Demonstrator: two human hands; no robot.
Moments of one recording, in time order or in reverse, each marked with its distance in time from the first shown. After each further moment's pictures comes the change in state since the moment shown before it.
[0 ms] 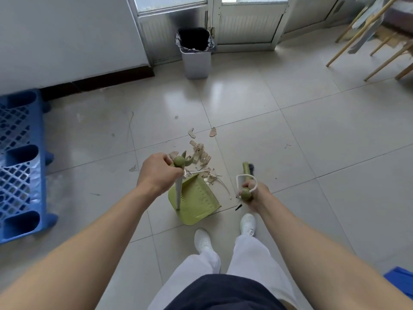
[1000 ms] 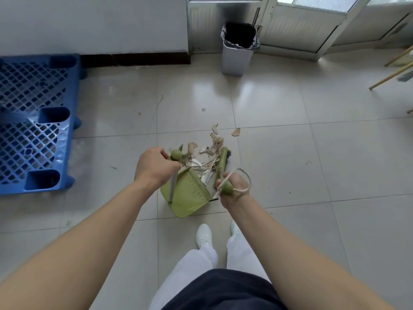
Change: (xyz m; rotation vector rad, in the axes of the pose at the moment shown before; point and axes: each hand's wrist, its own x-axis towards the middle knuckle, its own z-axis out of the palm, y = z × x) left_hand 0.004 -0.061 -0.051 -0.082 0.161 -0.169; right_hand -0.054 0.037 0.119 0.135 -0.160 0.027
